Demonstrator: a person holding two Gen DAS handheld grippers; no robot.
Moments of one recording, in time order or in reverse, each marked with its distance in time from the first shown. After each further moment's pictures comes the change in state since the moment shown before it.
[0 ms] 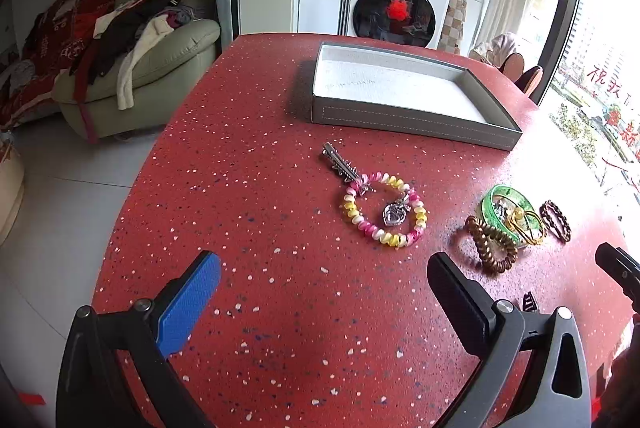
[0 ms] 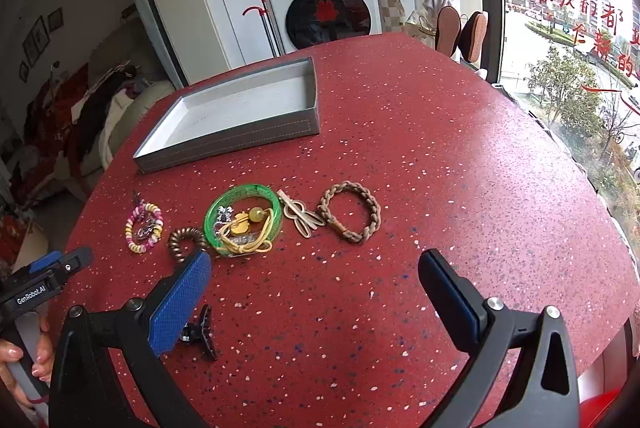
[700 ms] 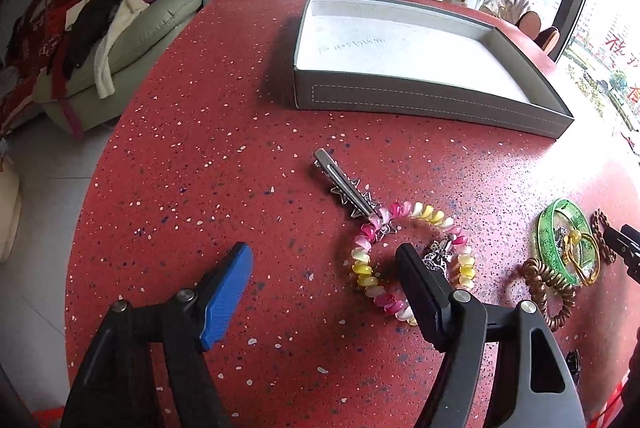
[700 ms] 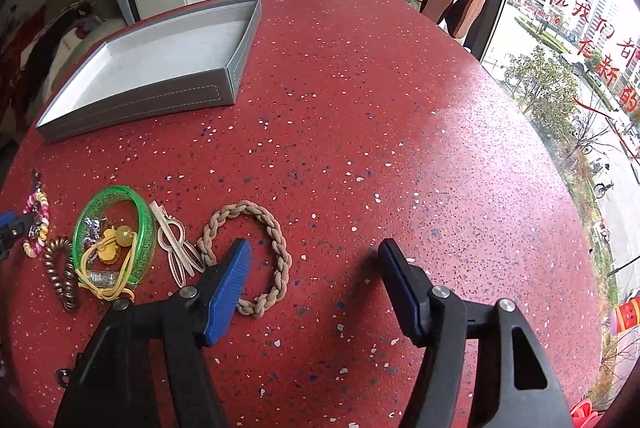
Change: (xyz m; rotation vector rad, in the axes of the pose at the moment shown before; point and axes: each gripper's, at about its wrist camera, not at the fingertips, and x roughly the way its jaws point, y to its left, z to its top) left arm 0.084 -0.013 0.036 0.063 0.169 0.024; right arm 0.079 -0.032 0.040 -0.114 0.206 -0.176
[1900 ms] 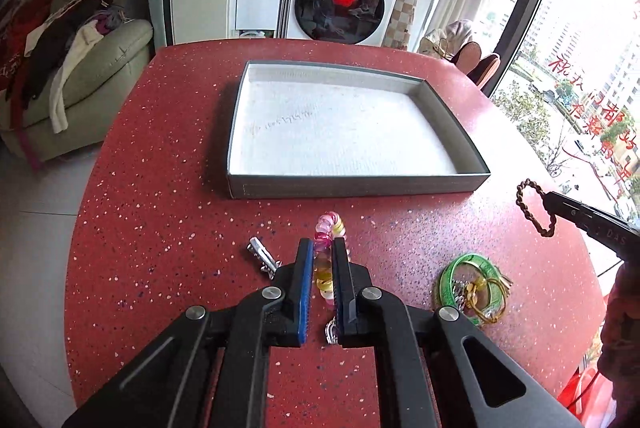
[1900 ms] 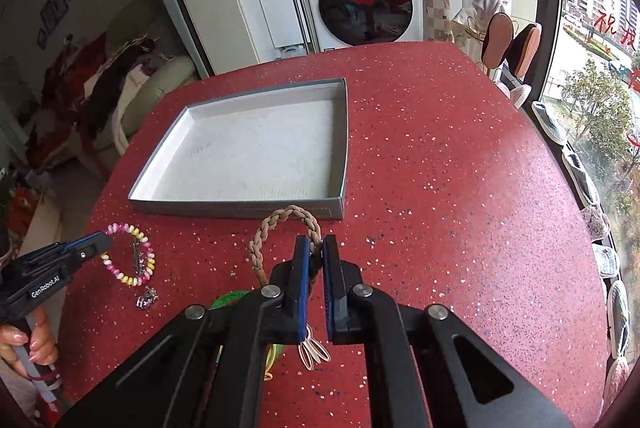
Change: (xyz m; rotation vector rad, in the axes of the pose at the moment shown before) left arm -0.053 -0.009 0.052 0.033 -0.098 -0.227; right arm -0.054 0.034 0.079 -0.019 -0.114 0.270
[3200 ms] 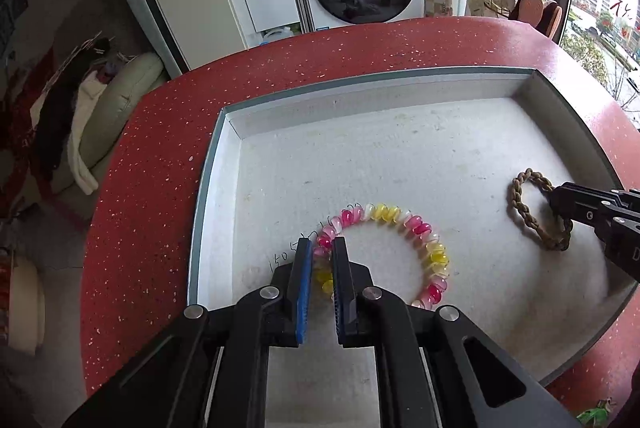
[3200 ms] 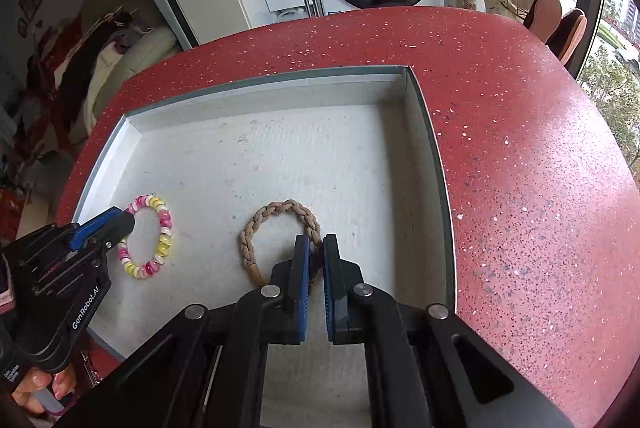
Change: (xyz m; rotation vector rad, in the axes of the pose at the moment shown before) left arm 0.157 -0.014 0.100 0.179 0.068 0.306; right arm 0.174 0.021 0.081 0.014 0.150 -0.009
